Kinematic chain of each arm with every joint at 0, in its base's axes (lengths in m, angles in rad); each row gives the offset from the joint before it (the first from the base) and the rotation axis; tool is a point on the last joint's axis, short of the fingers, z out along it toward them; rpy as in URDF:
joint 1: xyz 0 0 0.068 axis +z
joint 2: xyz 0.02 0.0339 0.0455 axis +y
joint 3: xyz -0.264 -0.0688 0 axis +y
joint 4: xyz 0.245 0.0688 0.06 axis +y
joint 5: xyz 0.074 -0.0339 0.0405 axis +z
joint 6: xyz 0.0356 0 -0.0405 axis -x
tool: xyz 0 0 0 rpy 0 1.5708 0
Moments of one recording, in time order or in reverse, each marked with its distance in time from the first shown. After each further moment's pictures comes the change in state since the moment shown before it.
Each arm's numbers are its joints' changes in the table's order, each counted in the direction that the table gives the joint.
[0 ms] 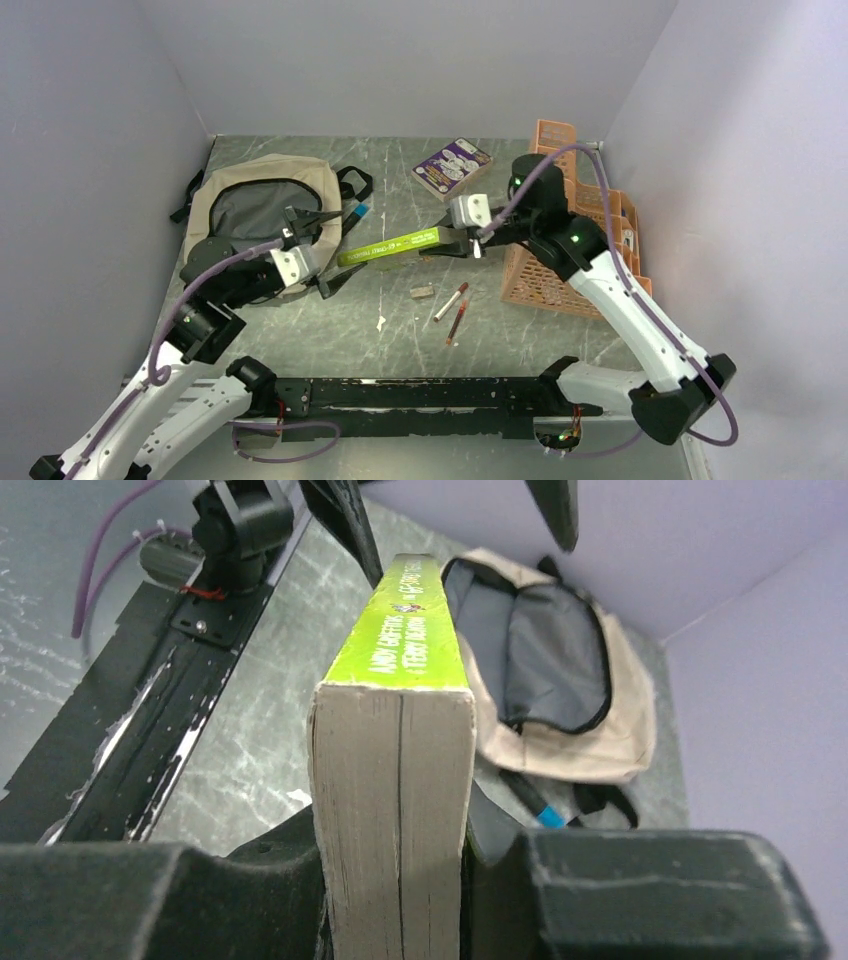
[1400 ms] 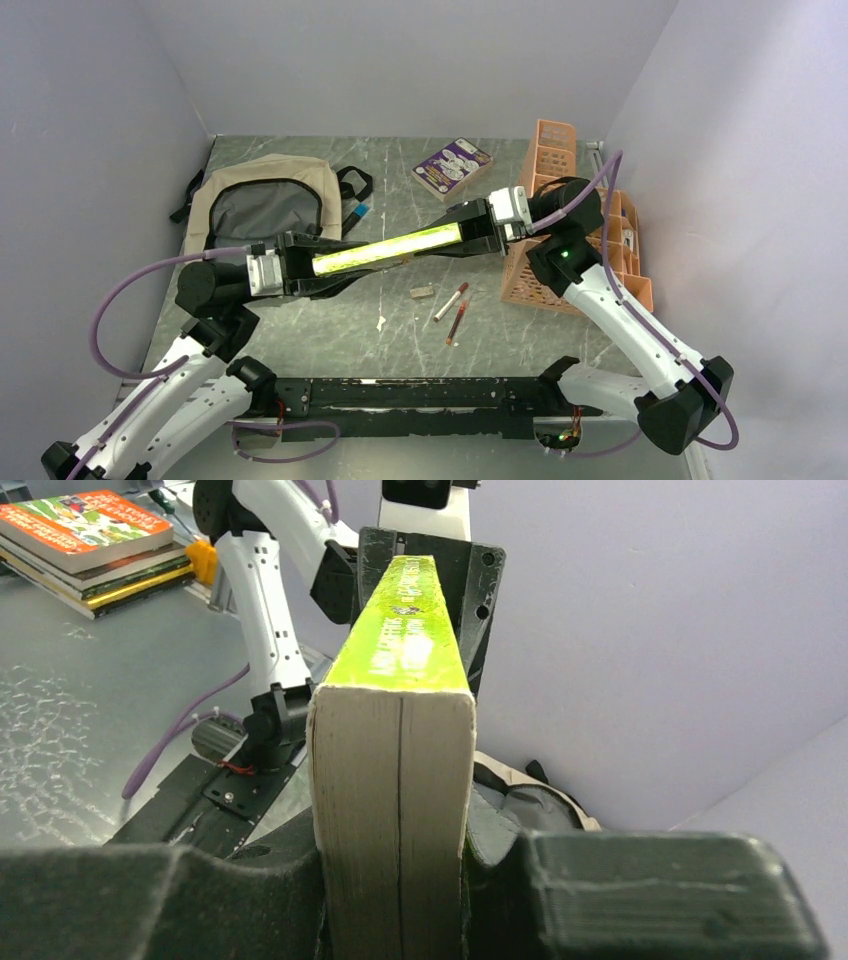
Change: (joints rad) left arm -0.005 0.009 0.167 -0.655 -0.303 0.481; right arm 0.009 -0.084 0.207 -1.027 0.224 -0.739
